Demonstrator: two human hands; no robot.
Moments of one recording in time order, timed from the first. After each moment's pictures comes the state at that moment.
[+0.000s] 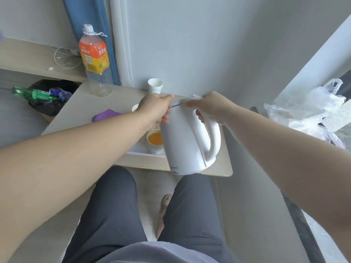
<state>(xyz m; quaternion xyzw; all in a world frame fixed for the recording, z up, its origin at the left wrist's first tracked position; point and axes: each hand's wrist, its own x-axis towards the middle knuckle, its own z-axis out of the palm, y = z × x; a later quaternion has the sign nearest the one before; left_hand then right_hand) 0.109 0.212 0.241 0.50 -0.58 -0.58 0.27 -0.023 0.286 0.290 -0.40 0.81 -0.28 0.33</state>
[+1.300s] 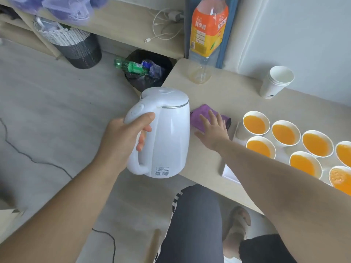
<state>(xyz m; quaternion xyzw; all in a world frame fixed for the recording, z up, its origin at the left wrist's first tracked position) 0.379 0.089 0.186 0.67 -0.43 -0.48 0.36 0.148 0.022 0.024 -0.67 0.70 0.03 0.23</state>
